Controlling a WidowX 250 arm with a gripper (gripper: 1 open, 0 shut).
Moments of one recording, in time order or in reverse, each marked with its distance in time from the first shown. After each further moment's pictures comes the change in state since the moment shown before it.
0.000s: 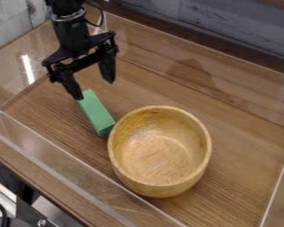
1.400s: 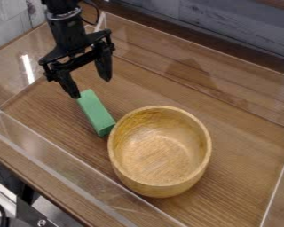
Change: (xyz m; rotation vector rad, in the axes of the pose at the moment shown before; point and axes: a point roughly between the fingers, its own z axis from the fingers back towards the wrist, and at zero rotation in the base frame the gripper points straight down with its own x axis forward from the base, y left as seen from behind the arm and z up) arm 0.005 0.002 -0.003 0.007 0.005 0.015
